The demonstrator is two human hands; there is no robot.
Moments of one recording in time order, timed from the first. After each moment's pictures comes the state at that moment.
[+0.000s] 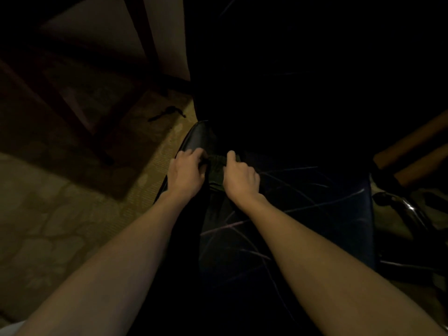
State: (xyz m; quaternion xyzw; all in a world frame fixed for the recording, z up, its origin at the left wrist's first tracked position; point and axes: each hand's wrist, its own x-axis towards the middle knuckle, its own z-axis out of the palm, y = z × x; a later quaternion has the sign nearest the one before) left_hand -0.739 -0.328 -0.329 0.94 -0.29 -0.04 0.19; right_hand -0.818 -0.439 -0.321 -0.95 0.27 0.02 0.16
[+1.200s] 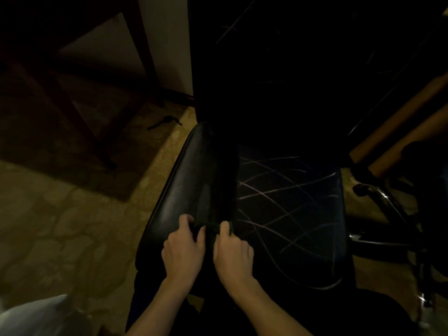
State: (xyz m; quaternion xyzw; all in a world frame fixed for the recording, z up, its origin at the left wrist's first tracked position) left_hand -0.930 -0.219 -0.300 0.95 -0.11 -0.09 0.27; right_hand -0.992 -0.301 -0.302 -0.93 0.30 0.05 0.20
